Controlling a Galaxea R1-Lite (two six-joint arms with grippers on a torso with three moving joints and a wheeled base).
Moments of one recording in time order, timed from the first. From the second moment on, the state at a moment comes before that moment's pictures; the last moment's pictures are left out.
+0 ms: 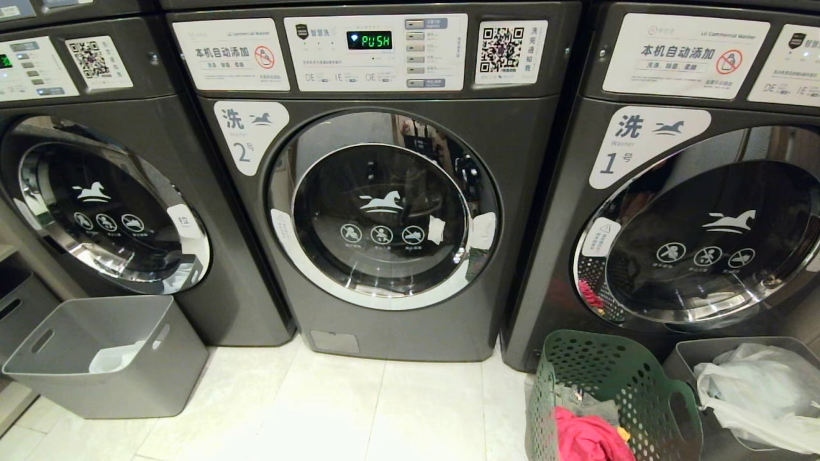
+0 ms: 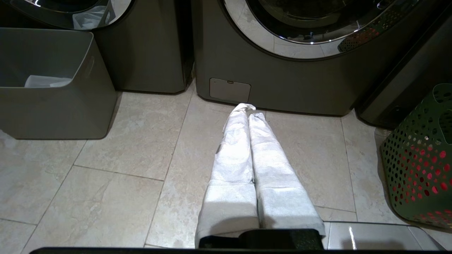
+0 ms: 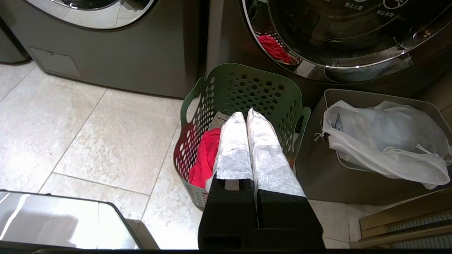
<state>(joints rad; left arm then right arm) 0.00 0.00 -0.08 0.19 0.02 -0.05 -0.01 0.00 -0.10 0.26 0.04 -0.13</state>
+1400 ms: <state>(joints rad) 0.00 0.00 -0.08 0.19 0.02 -0.05 -0.01 0.00 -0.10 0.26 0.04 -0.13</state>
